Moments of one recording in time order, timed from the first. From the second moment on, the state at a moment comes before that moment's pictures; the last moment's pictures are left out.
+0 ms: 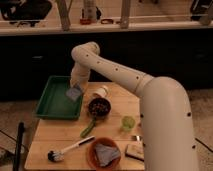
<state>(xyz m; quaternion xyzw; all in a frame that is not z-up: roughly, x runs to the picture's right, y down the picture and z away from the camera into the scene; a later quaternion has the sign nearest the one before) -0.162 -0.006 0.806 -0.18 -0.31 -0.46 0.81</state>
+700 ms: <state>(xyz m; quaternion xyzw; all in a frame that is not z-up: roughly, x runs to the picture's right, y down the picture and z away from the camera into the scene) -0.200 -0.014 0.820 -0.20 -0.30 -0.50 0.79</state>
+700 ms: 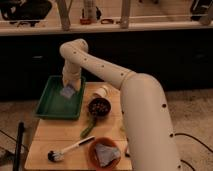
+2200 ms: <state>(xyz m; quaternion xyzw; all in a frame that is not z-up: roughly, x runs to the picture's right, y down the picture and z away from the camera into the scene) -0.268 0.012 0.881 -0.19 -0.34 -0.56 0.73</state>
